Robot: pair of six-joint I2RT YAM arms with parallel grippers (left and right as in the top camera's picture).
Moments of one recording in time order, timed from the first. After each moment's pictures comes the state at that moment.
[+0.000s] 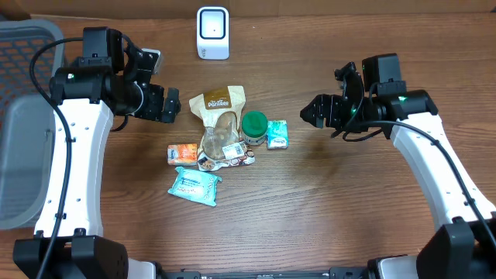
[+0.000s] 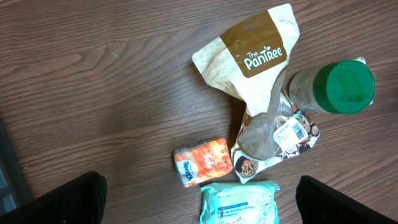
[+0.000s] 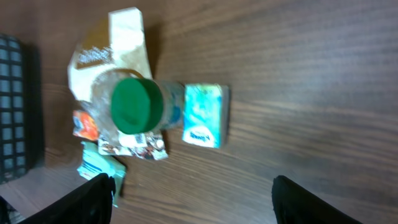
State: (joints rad) left arm 0.03 1.62 1.61 -1.17 0.22 0.19; right arm 0.12 1.57 1.26 -0.83 -0.48 0.23
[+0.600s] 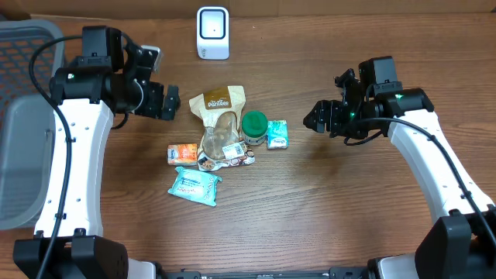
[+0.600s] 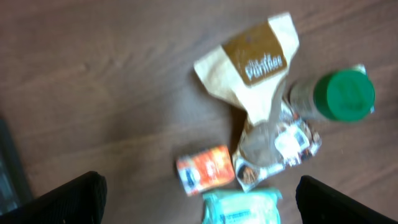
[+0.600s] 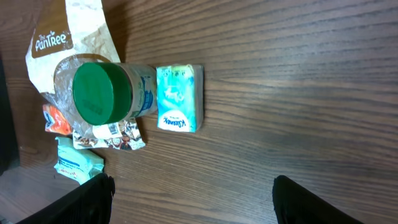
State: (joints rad) left arm 0.03 1.62 1.61 -1.12 0.22 0.19; right arm 0.12 1.60 1.26 -0.89 -0.42 0.23
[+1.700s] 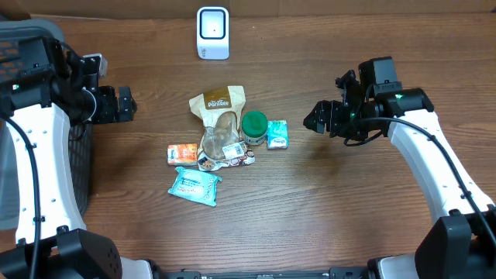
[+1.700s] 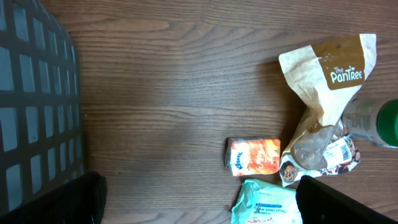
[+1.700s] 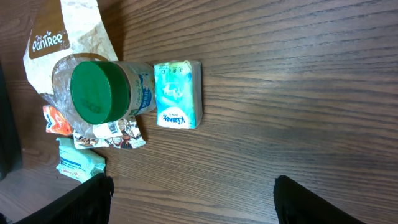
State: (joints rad) left arm 0.28 1.62 1.61 -1.19 0.22 0.17; right arm 0.12 1.60 1.26 -0.91 -0.42 0.25
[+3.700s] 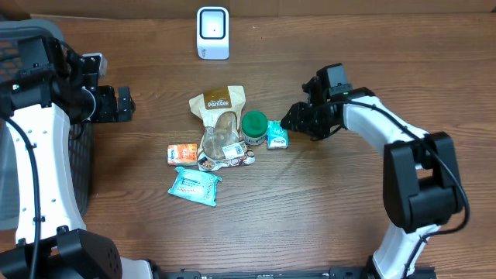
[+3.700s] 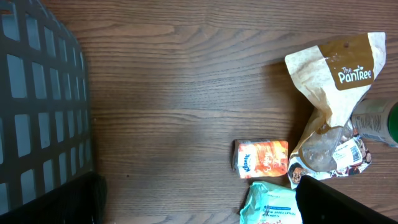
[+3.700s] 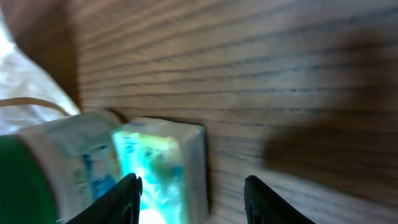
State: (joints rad) left arm 0.28 1.62 1.61 -1.17 0.21 0.19; right arm 0.23 1.98 1.26 -0.55 -0.45 0.37
